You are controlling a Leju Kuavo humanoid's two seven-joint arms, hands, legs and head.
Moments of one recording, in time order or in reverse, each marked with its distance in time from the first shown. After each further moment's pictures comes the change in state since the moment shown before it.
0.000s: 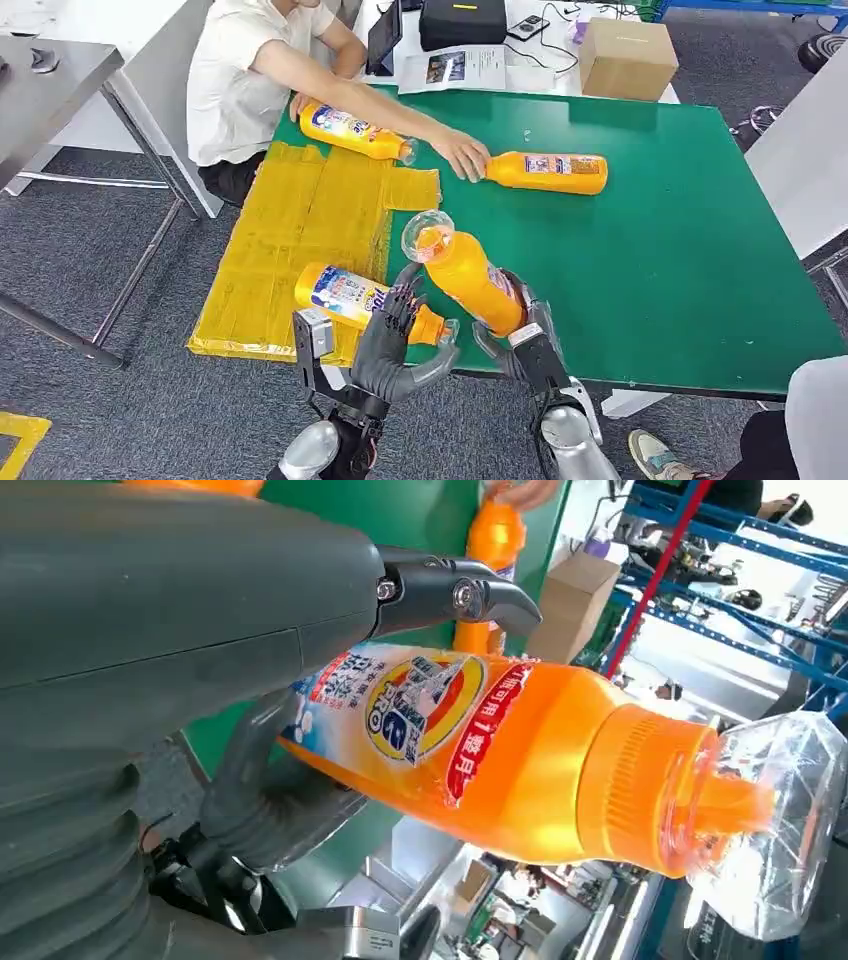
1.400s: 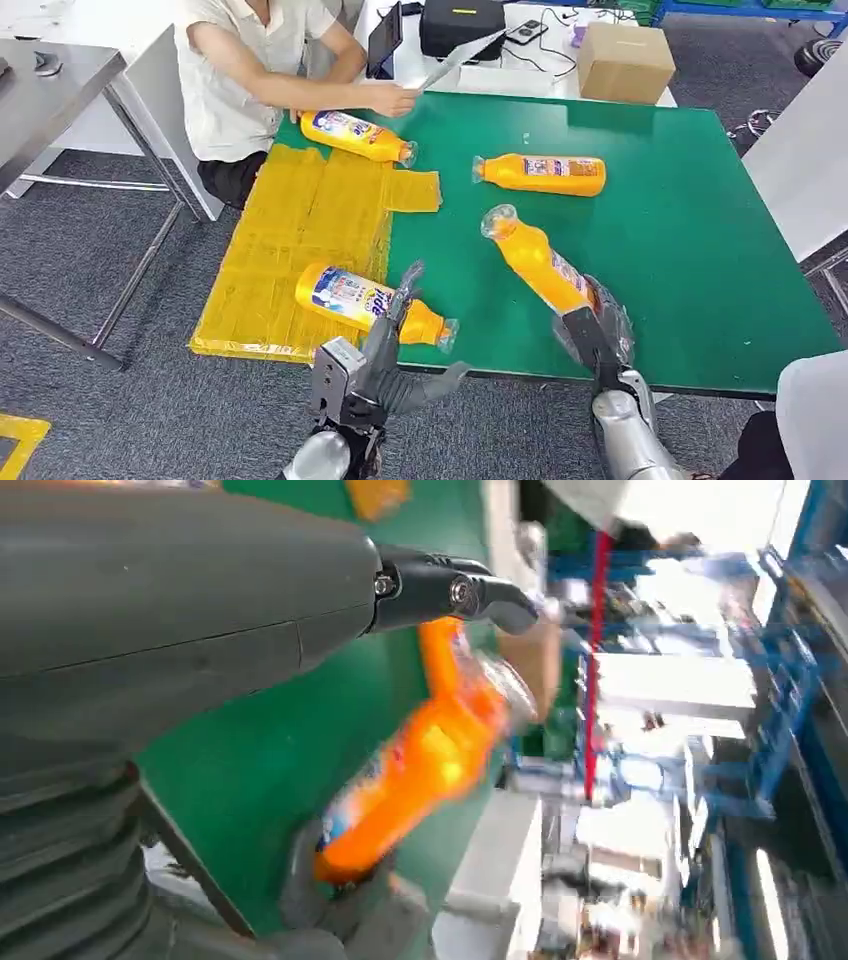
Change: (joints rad) left arm 0.011 0.016 -0.026 0.005 -0.285 0.145 -0.064; right arm -0.179 -0.105 -0.272 0.419 0.152 -0.169 -0.004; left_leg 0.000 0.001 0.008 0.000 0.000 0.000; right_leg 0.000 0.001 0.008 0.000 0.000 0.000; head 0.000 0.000
